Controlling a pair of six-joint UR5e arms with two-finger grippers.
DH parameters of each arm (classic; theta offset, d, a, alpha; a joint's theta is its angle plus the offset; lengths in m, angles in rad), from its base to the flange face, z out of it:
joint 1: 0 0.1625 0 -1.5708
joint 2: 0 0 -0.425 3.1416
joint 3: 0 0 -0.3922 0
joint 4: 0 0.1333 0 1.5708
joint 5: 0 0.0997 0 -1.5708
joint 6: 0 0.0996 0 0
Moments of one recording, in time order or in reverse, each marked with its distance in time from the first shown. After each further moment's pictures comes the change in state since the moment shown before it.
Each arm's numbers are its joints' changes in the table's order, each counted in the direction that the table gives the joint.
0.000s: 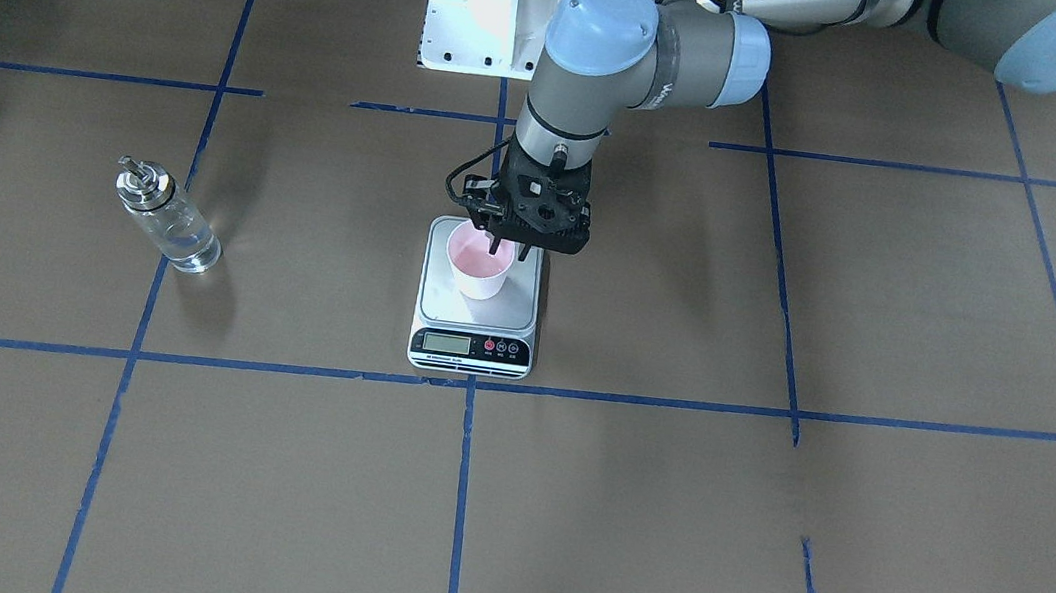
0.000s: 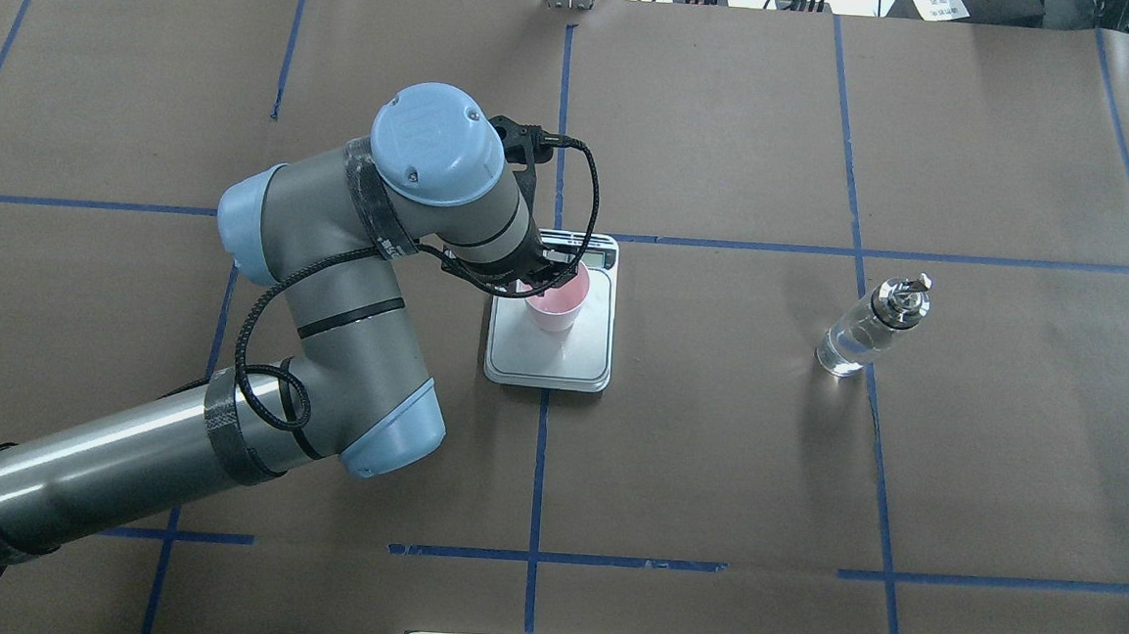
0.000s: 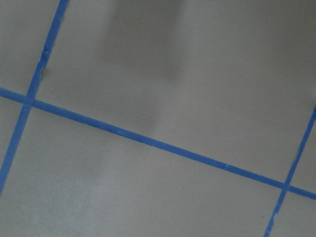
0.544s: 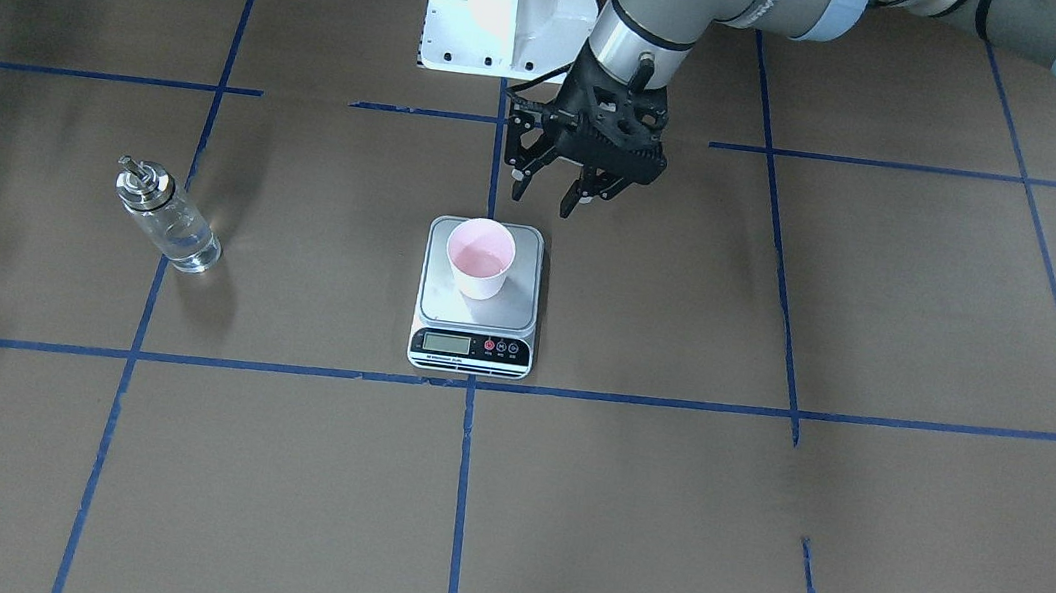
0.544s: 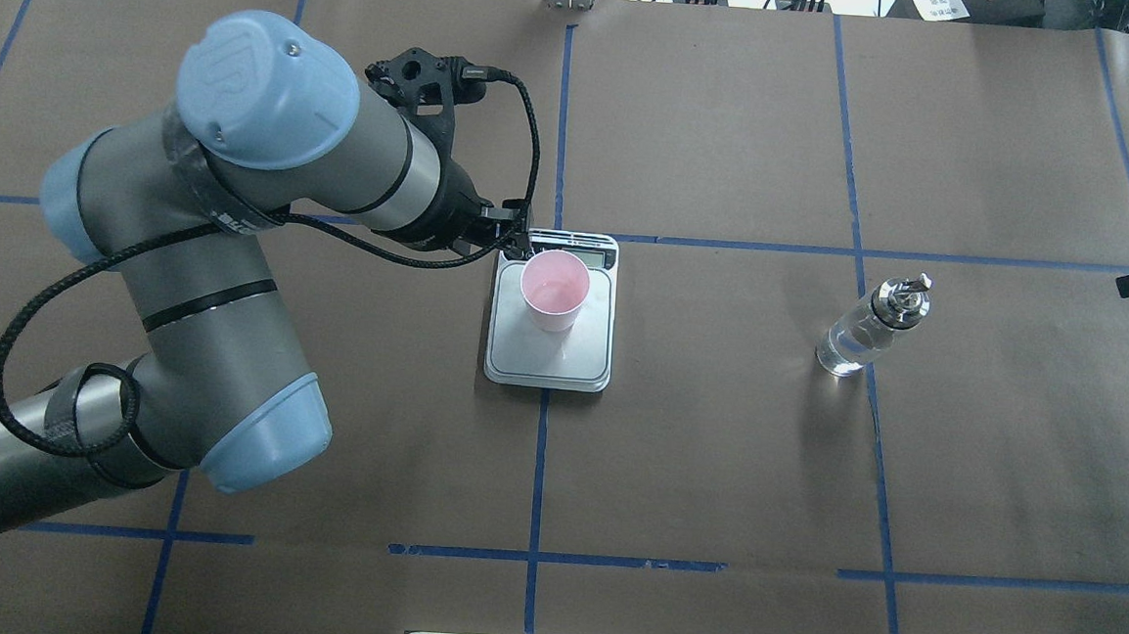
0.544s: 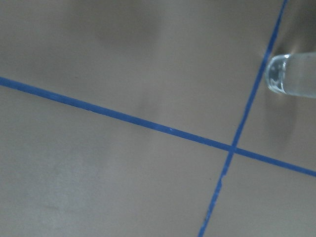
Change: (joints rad) left arm -0.069 -0.114 -0.245 0.001 -0.005 -0.001; right arm -0.143 0.018 0.072 0.348 -0.048 0.472
